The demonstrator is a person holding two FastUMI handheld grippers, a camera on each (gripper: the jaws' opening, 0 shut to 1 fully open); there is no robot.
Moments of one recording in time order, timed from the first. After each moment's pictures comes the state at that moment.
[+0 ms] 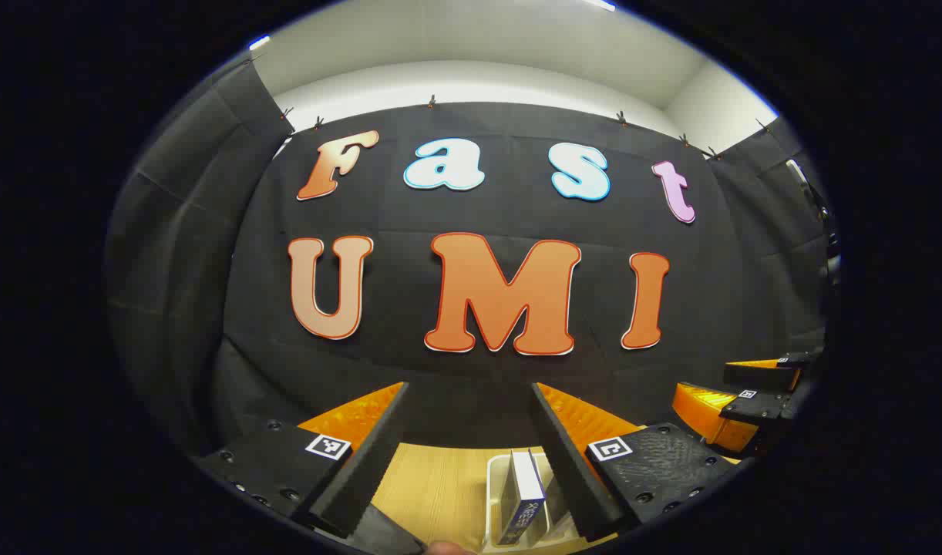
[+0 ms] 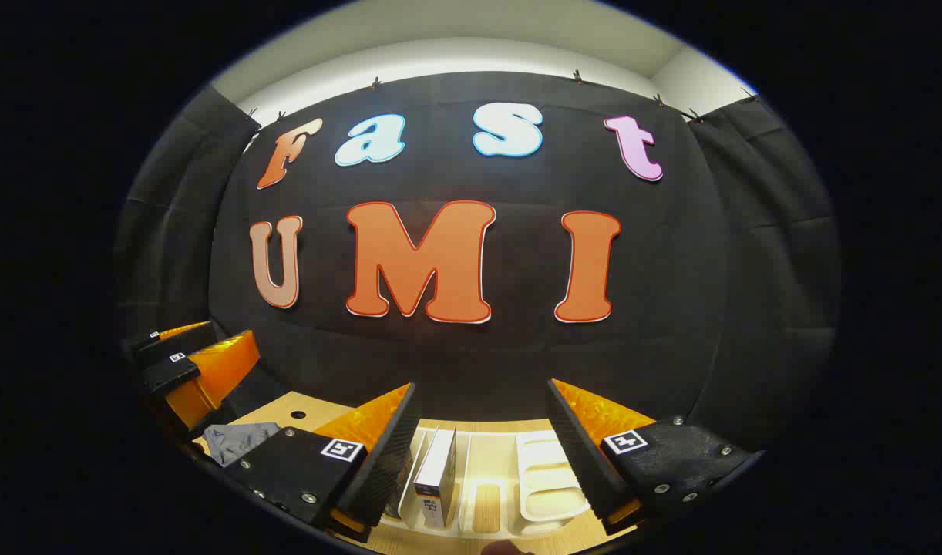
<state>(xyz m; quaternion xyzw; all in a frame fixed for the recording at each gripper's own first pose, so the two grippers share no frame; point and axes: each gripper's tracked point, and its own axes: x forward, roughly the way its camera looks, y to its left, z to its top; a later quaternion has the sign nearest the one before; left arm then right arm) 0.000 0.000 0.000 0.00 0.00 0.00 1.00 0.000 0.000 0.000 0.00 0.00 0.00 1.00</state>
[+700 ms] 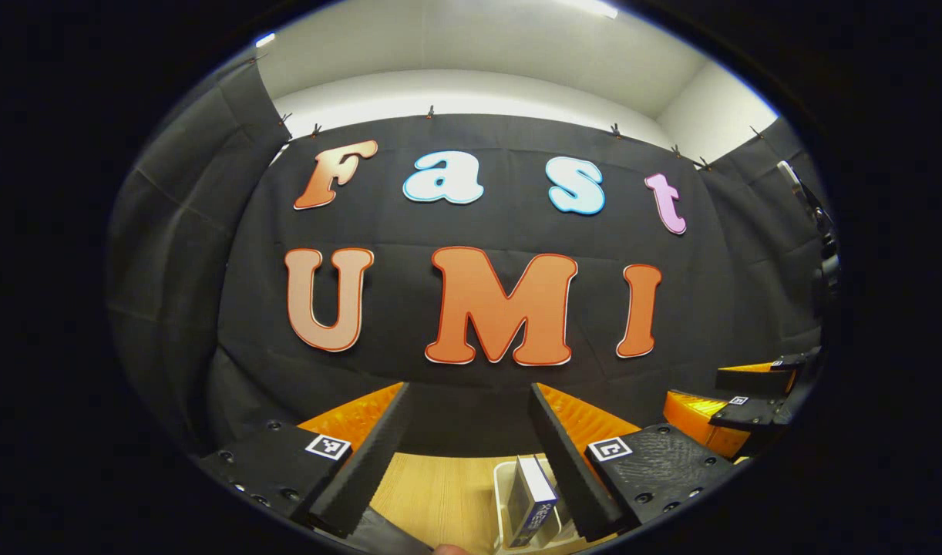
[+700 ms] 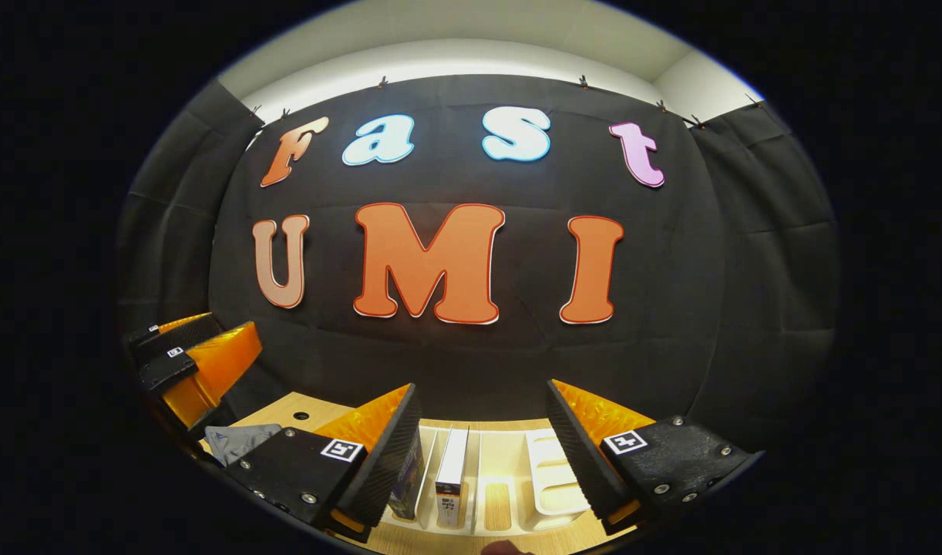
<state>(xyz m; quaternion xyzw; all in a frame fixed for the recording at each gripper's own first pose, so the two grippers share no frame) -0.012 0.018 0.011 0.01 -0.02 -0.01 1.00 -0.013 0.025 -0.002 0.00 0.01 0.00 1.00</state>
